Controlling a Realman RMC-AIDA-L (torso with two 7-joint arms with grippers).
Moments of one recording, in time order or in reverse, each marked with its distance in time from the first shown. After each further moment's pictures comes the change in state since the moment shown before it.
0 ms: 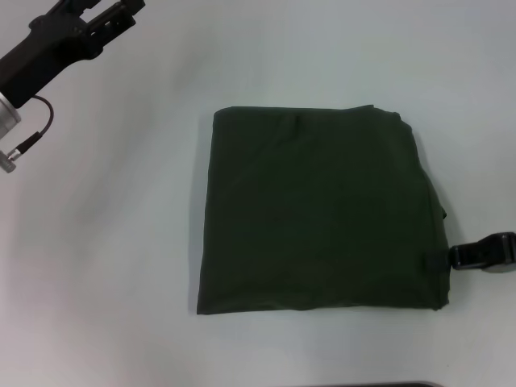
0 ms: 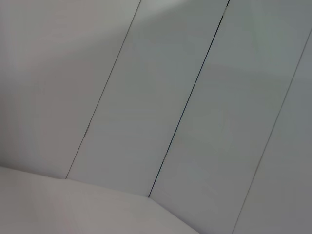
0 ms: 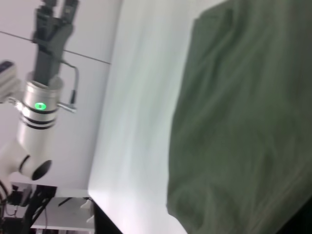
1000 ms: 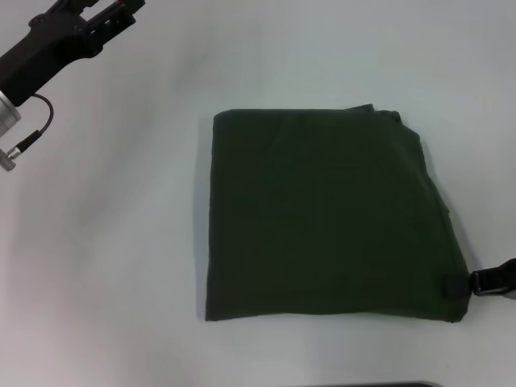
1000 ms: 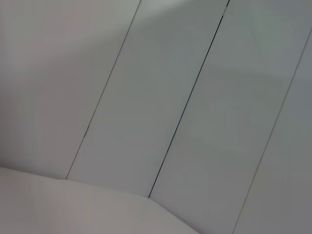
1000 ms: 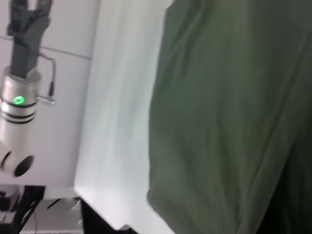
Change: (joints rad) left arm -0.003 0.001 0.000 0.000 0.000 -0.002 -0.001; right arm -0.059 -0.012 -0.016 -0.020 -0.027 0.003 0.029
